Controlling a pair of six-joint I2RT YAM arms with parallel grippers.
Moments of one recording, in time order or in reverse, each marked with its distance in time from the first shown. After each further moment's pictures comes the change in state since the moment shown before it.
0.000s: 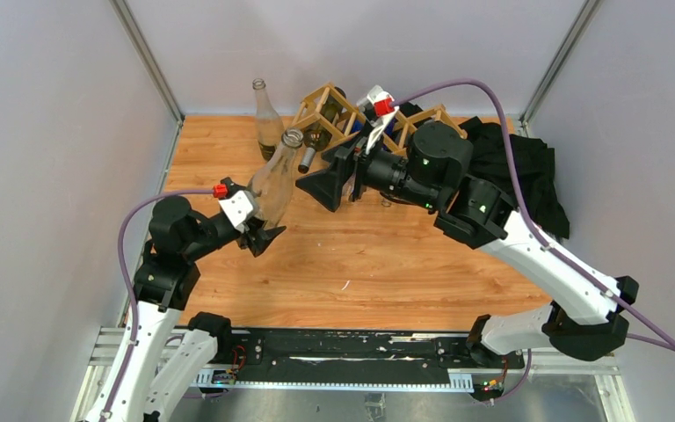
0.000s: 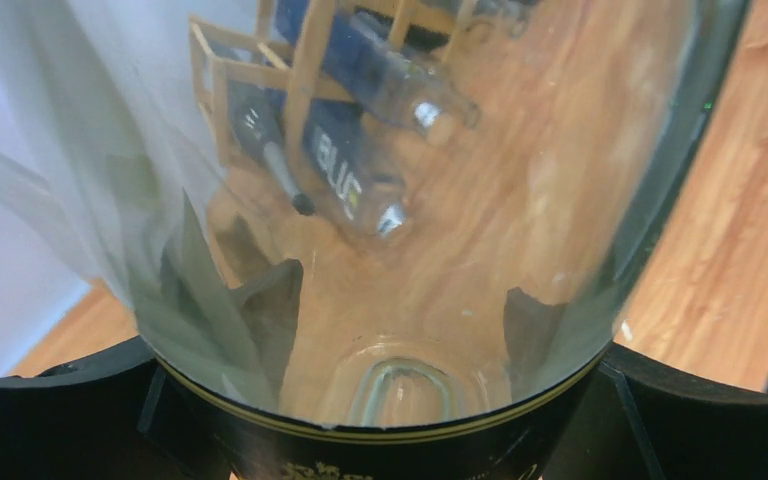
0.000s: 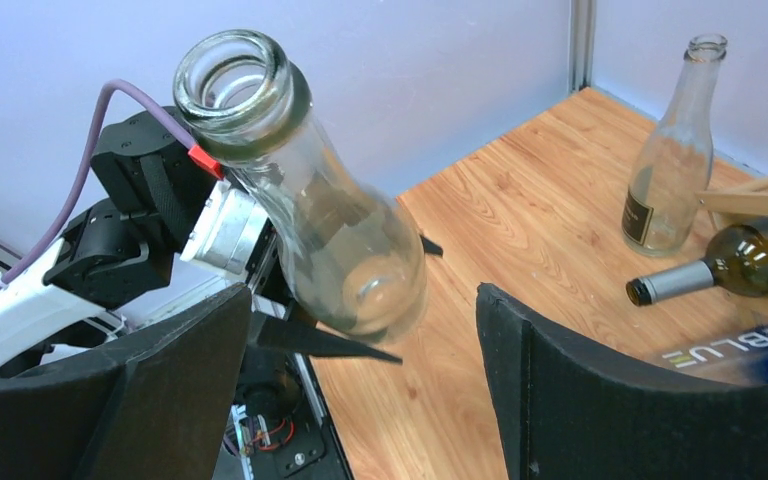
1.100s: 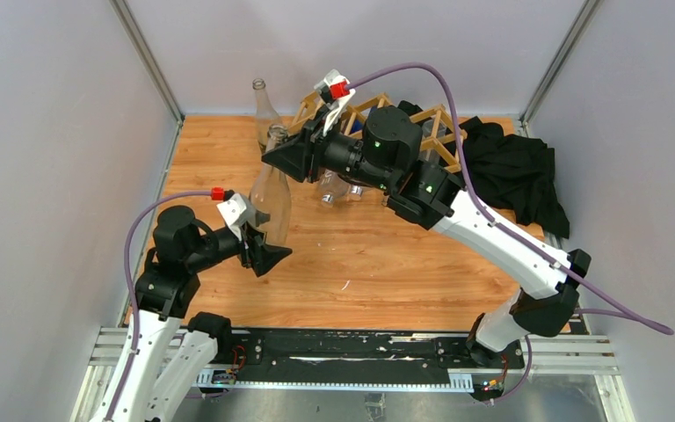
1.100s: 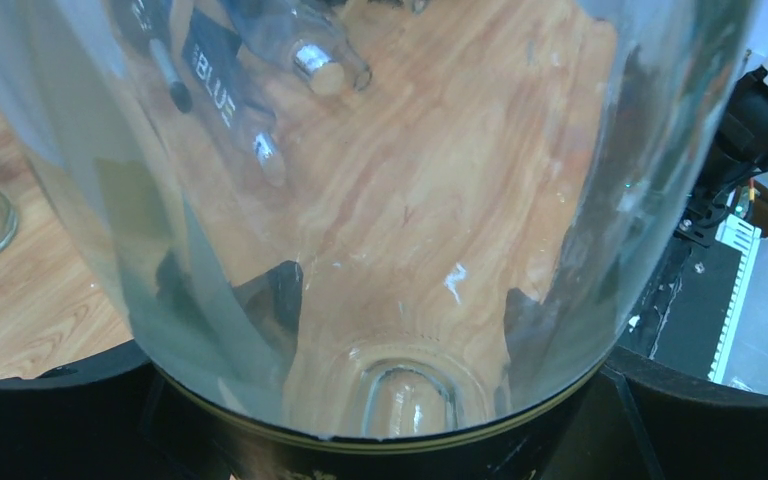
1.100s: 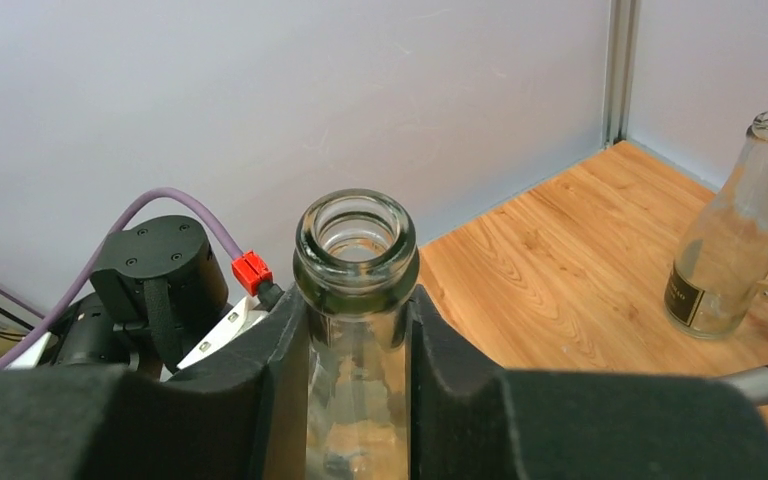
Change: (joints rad) left arm 0.000 -0.062 -0.055 -0.103 0.125 -0.314; right arm 0.010 0.242 0.143 0.186 -0.032 0.019
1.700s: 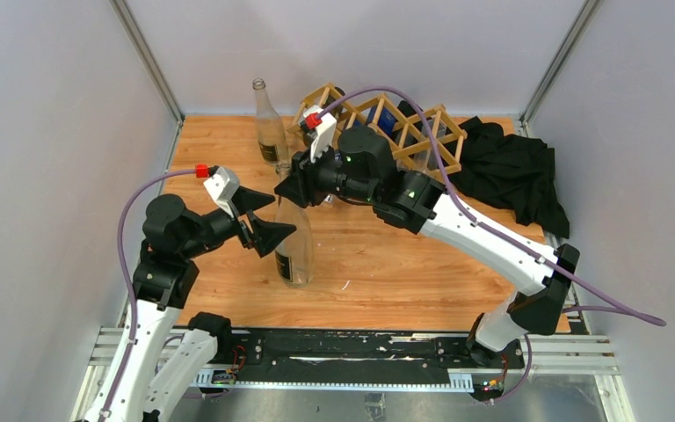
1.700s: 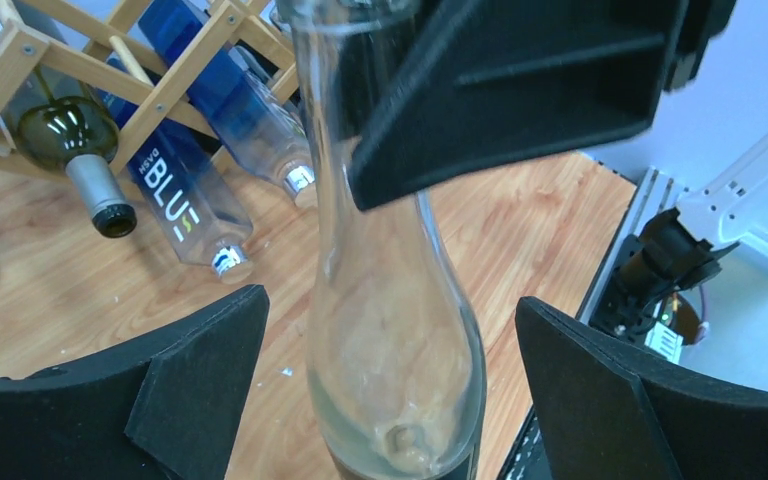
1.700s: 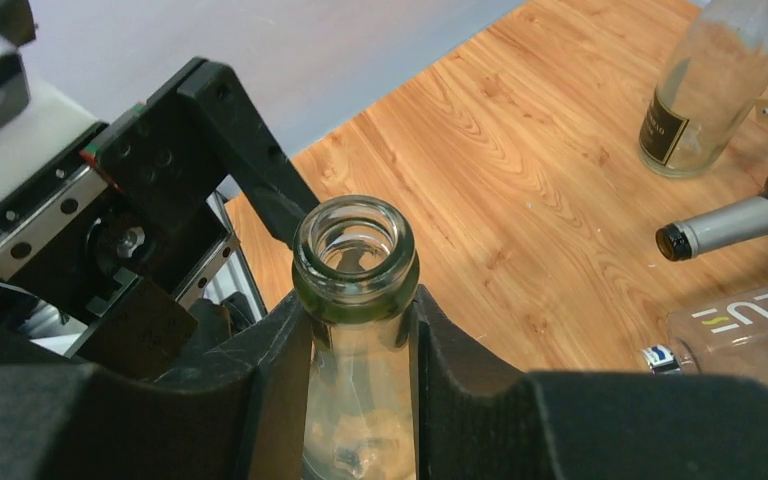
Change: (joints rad) left arm 0.000 0.069 0.073 0.180 -0.010 -0.250; right arm 0.006 0.015 -0.100 -0.174 0.032 -0.025
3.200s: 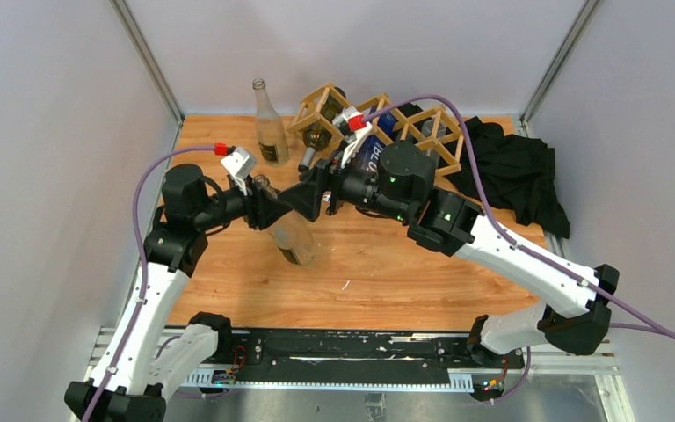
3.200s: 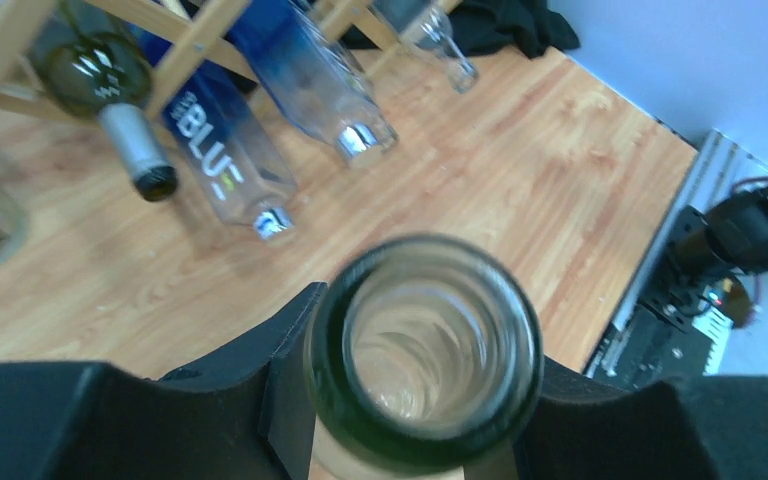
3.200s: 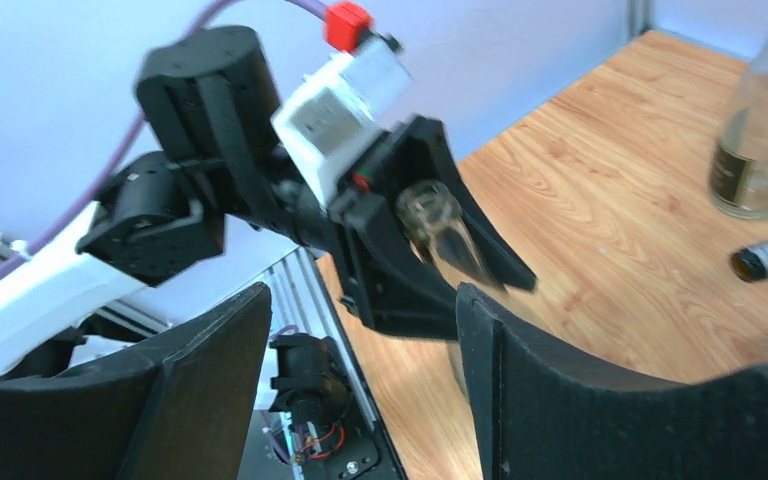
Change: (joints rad) left arm 0.009 0.208 0.077 -0.061 -0.021 0.089; right arm 0.052 -0.188 -0.164 0.168 0.023 0.142
